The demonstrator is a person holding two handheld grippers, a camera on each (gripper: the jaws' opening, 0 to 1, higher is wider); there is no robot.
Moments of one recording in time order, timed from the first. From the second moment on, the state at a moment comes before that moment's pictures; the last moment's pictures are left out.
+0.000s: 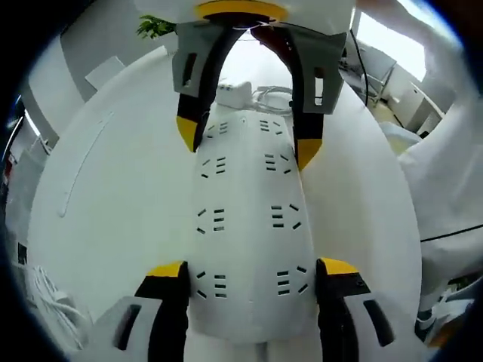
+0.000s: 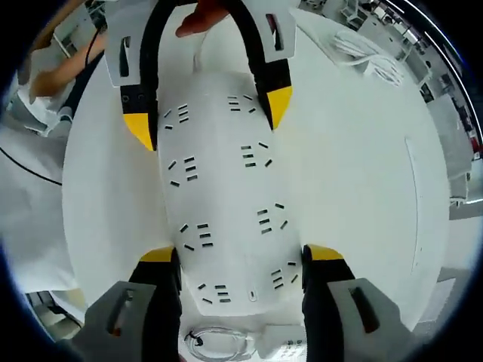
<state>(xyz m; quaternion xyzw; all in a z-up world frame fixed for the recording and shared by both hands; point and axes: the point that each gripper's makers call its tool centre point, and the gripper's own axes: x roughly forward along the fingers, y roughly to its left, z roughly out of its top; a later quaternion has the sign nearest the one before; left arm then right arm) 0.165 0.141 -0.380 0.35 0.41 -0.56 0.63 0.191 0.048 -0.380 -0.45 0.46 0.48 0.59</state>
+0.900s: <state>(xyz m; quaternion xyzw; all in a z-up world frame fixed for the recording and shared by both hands) 0.167 0.141 -0.383 0.39 0.42 -0.57 0.59 0.182 0.050 -0.350 -0.26 0.35 0.51 0.74</state>
